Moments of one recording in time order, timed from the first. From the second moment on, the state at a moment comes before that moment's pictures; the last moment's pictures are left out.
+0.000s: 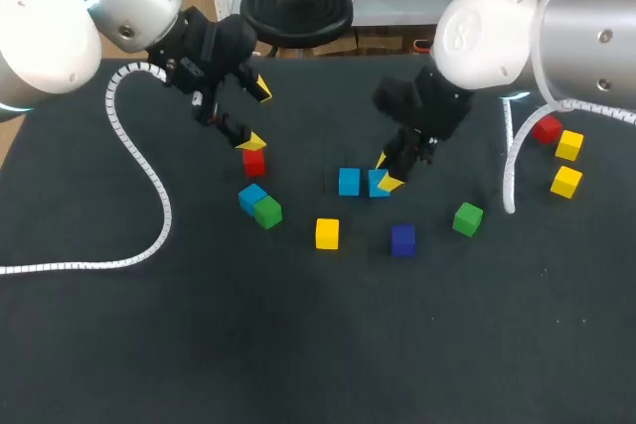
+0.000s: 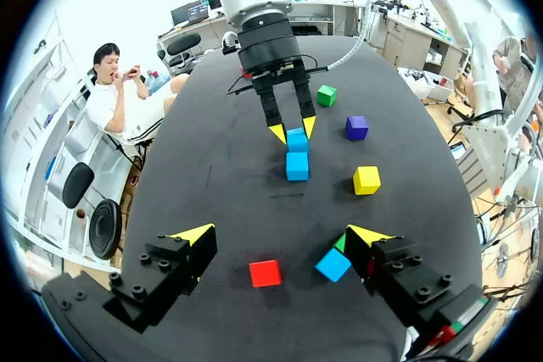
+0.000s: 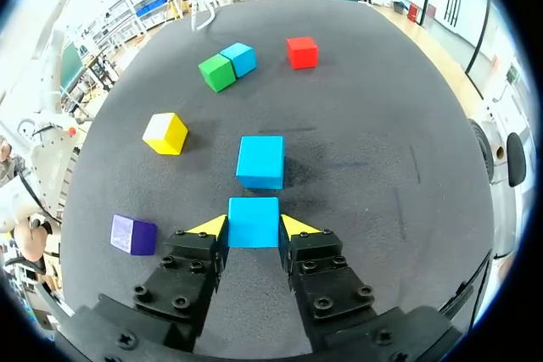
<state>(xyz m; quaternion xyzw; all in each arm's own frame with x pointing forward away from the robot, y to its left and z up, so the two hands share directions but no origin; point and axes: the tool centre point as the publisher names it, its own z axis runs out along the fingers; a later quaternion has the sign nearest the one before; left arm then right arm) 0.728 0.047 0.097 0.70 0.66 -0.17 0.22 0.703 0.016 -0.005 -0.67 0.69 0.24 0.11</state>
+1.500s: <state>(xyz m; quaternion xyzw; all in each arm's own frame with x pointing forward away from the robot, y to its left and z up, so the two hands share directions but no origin) 0.728 0.047 0.097 0.70 0.66 -0.17 0.22 0.705 0.018 -0.007 -0.66 0.70 0.23 0.12</state>
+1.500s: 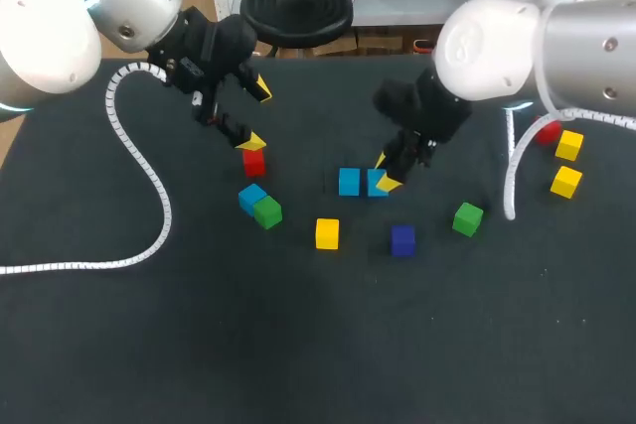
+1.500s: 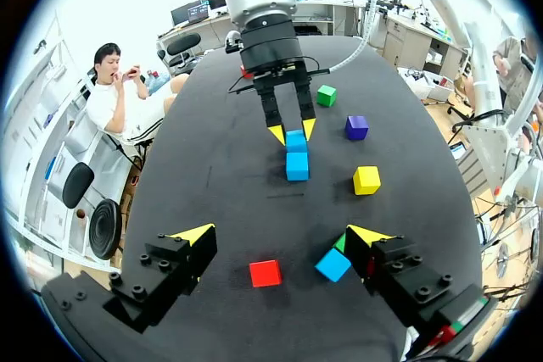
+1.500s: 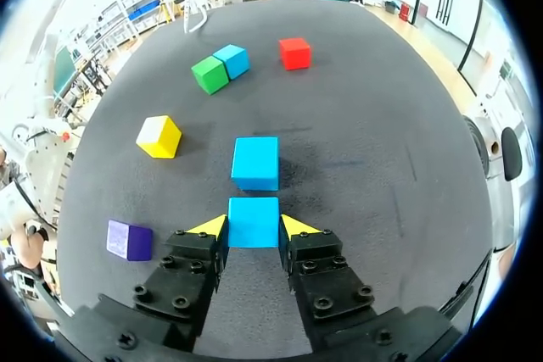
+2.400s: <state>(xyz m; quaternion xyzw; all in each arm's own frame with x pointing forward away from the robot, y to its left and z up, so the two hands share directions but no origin) 0.728 0.047 0.097 0.70 0.66 -0.17 0.22 0.704 0.018 -0.016 -0.67 0.69 0.24 0.11</state>
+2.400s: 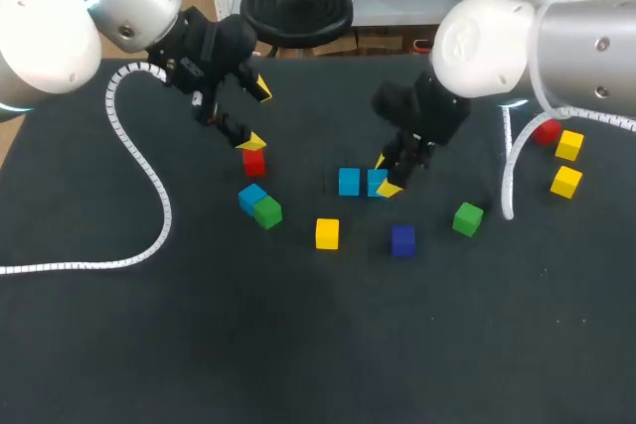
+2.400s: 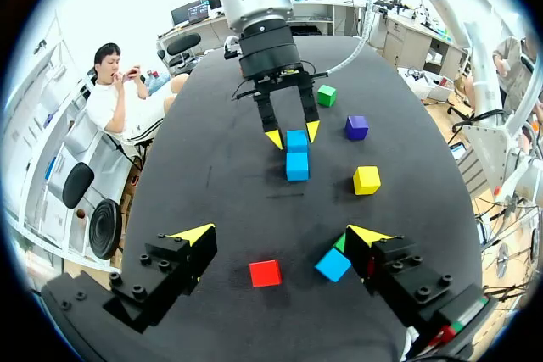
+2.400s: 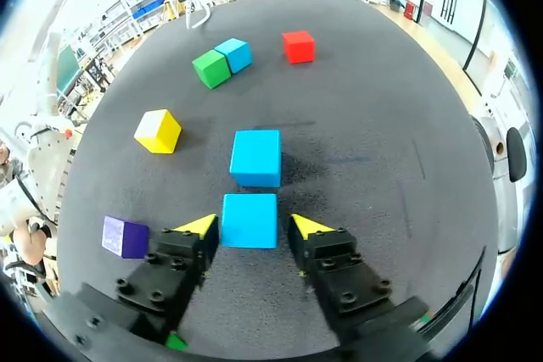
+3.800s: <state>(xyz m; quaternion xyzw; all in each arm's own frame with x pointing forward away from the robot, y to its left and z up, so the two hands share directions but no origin) 0.728 0.047 0.097 0.70 0.66 -0.17 0.22 0.685 -0.040 0.052 -0.65 0.66 0.27 0.25</state>
